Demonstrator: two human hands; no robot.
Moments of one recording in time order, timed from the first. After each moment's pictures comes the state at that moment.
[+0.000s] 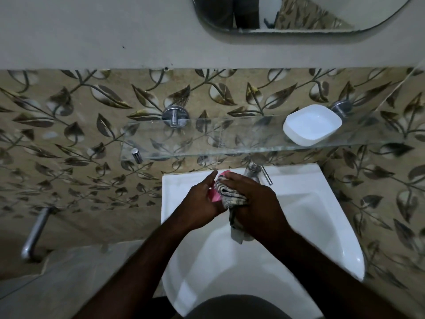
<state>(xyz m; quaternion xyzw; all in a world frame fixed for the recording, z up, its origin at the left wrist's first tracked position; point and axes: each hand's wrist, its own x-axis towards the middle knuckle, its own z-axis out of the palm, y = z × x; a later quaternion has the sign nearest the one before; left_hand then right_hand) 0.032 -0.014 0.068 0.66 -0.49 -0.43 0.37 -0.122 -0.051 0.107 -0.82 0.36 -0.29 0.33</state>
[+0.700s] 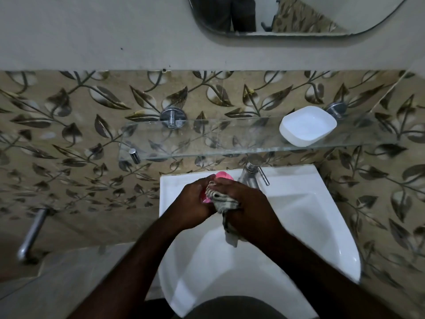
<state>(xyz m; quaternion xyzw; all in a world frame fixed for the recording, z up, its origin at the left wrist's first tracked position) 0.040 -0.006 0.080 0.64 -0.56 -0.38 0.37 -0.118 -0.038 0.110 -0.80 0.35 -0.26 0.41</state>
